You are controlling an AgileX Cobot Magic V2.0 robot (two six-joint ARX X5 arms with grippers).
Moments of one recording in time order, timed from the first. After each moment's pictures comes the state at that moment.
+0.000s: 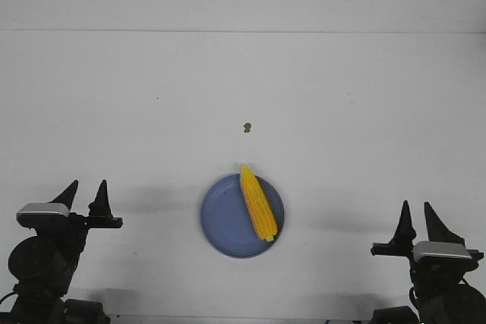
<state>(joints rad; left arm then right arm) -0.09 0.31 0.53 -0.27 -0.08 -0.08 0.12 0.08 0.53 -0.49 0.15 0.04</state>
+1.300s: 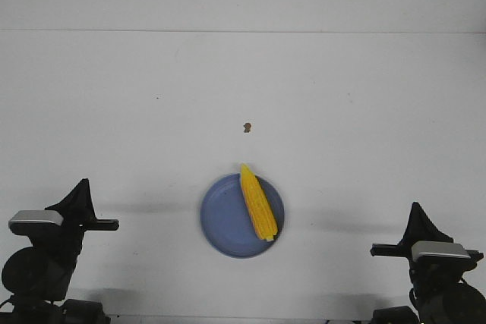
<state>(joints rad) -0.09 0.25 0.51 -0.20 -0.08 -0.08 0.12 0.08 0.53 -0.51 0.16 0.03</state>
